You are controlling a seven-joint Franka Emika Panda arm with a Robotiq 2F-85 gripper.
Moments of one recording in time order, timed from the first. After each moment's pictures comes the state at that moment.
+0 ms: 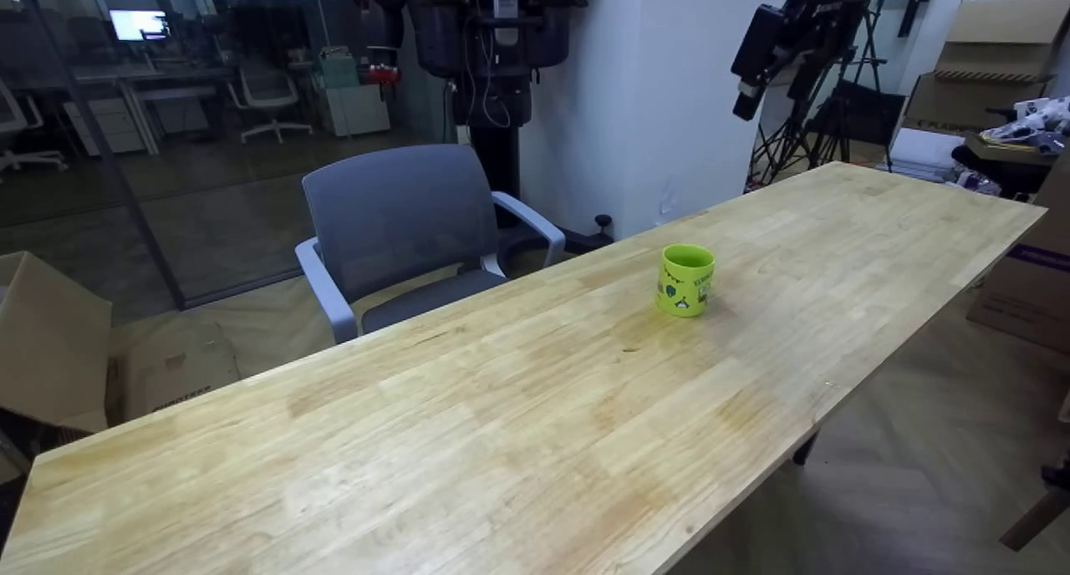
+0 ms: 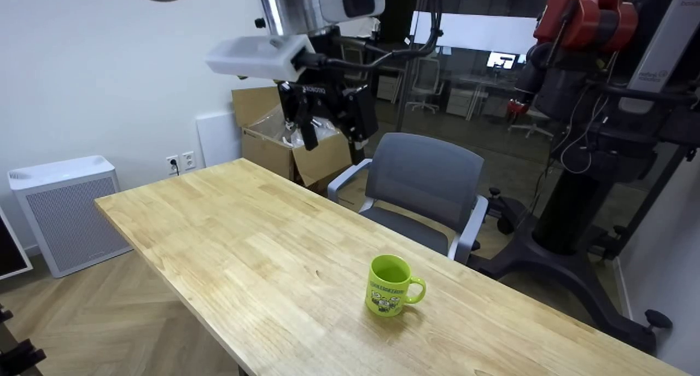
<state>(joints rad) -0.10 -0.14 -0.08 -2.38 -0.13 2.55 0.00</state>
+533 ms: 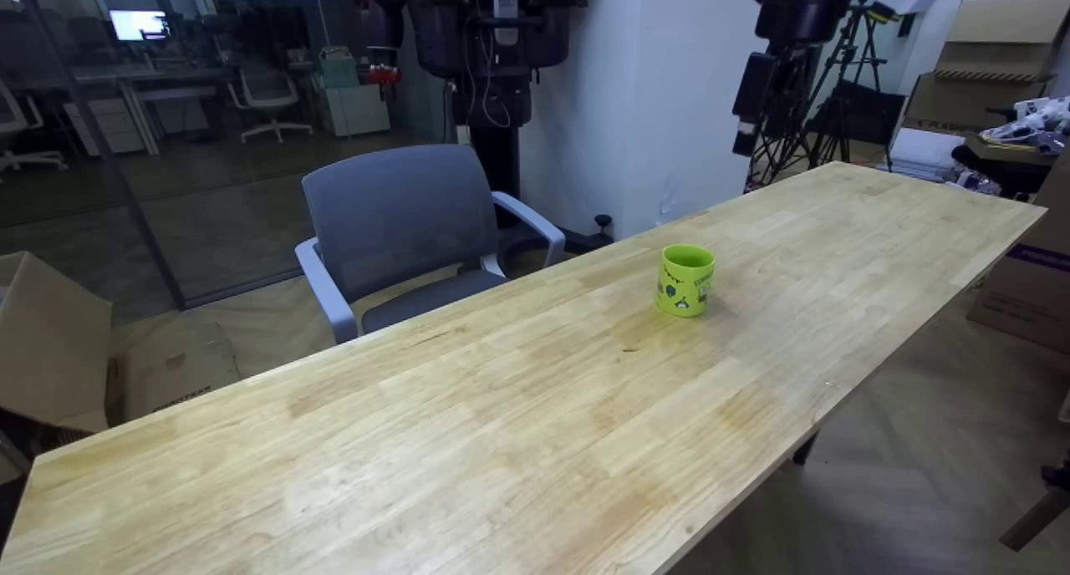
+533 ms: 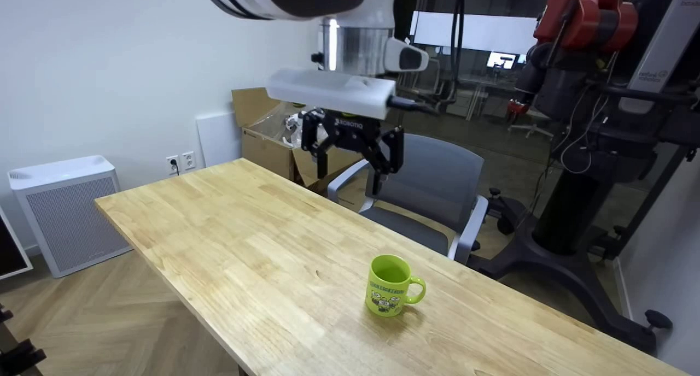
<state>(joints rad) -0.12 0.09 -0.12 -2.16 0.04 2.35 -0.45</state>
